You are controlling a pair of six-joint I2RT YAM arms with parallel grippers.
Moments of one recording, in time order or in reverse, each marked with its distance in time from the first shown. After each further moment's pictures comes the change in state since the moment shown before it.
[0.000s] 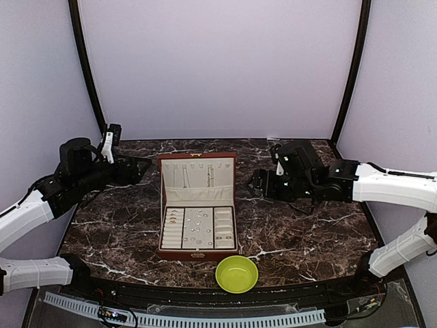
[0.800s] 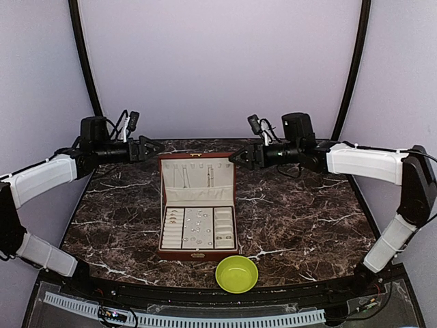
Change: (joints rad) left arm 0.225 0.409 0.234 0.087 0.600 -0.129; right arm -0.320 0.254 0.128 0.412 -0.752 -0.455
